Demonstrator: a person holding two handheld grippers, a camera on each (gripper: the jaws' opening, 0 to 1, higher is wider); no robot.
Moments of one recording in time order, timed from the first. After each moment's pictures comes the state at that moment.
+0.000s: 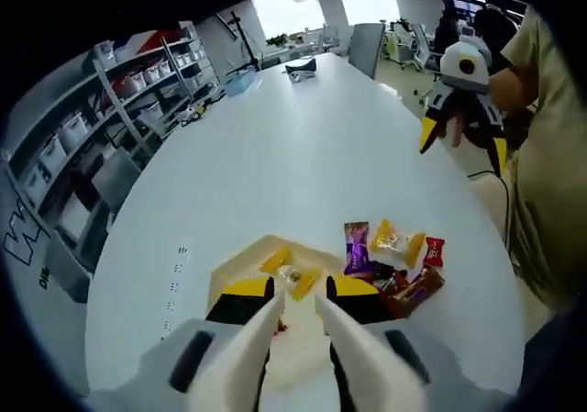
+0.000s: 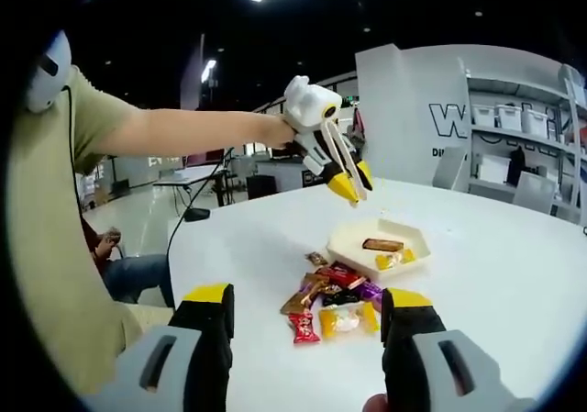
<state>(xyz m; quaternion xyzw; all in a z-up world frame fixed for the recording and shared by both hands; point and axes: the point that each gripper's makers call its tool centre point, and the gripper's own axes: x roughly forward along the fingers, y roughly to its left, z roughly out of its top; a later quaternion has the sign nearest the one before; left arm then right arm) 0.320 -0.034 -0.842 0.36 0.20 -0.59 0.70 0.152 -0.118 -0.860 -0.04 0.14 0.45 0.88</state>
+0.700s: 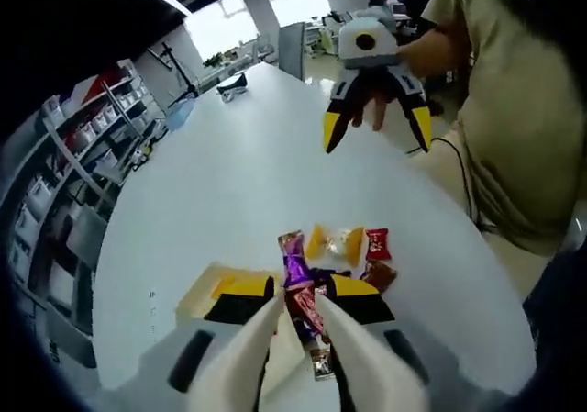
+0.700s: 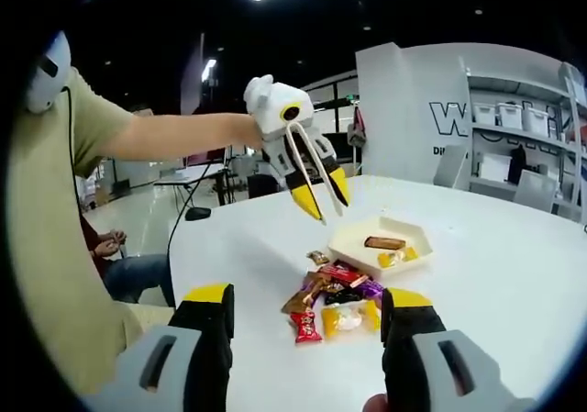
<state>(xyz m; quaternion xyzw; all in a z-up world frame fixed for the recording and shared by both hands) 0.241 -0.046 -0.854 0.42 0.13 -0.68 0.59 0.151 -0.115 -0.863 -0.04 0.14 0.45 0.88</state>
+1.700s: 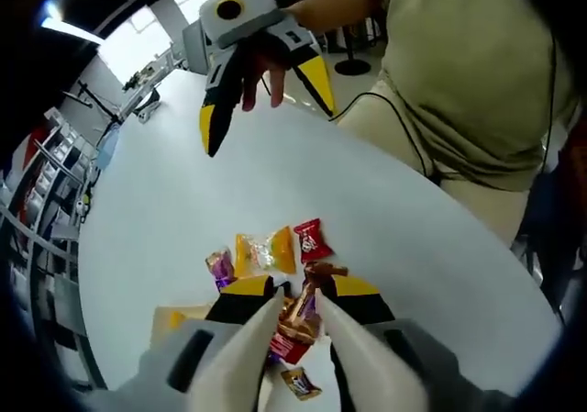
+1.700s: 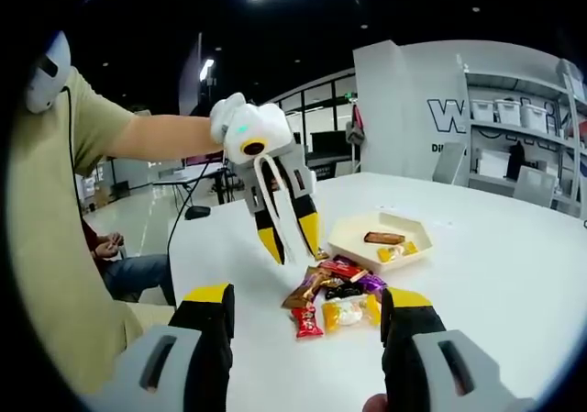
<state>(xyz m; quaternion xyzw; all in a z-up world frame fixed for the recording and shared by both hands) 0.188 -0.048 -0.909 0.51 0.11 -0.73 0.44 0.149 -0.118 -0.869 -0.04 0.14 0.45 0.88</state>
